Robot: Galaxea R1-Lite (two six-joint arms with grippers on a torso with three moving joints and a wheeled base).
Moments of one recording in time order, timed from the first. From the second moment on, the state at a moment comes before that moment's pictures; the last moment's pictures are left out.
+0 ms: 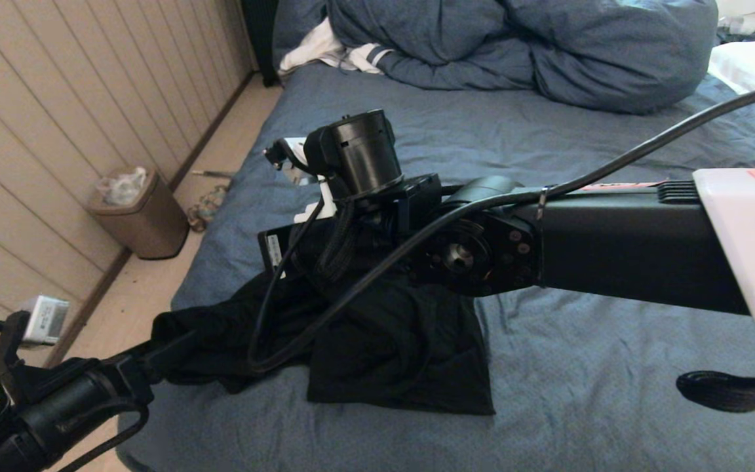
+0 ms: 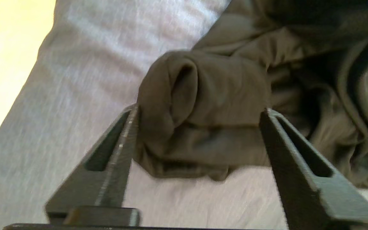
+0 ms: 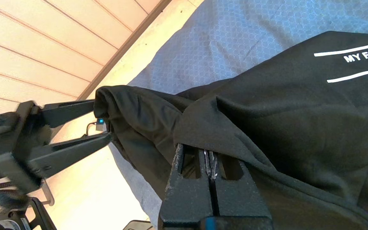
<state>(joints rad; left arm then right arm) -0.17 1.51 -0.01 -1.29 -0.15 -0.41 0.92 2.15 -1.96 0.11 0.02 0.17</state>
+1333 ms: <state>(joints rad) -0.29 1.47 -0.62 -0.65 -0.20 -0.26 0.82 1.93 -1.85 0.33 0.03 0.19</state>
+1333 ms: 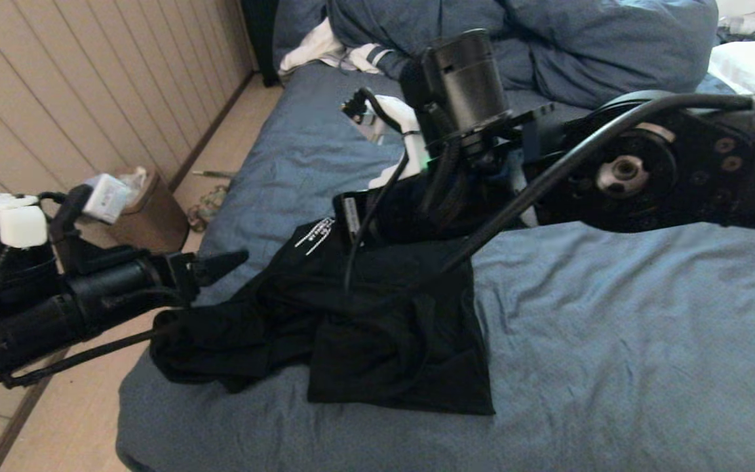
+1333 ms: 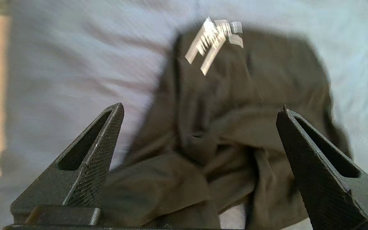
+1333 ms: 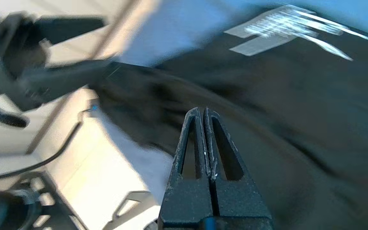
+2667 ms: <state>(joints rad) -0.41 1.74 -0.77 -0.59 -0.01 -0.19 0.41 1.62 -1.50 0.24 0.18 0.16</state>
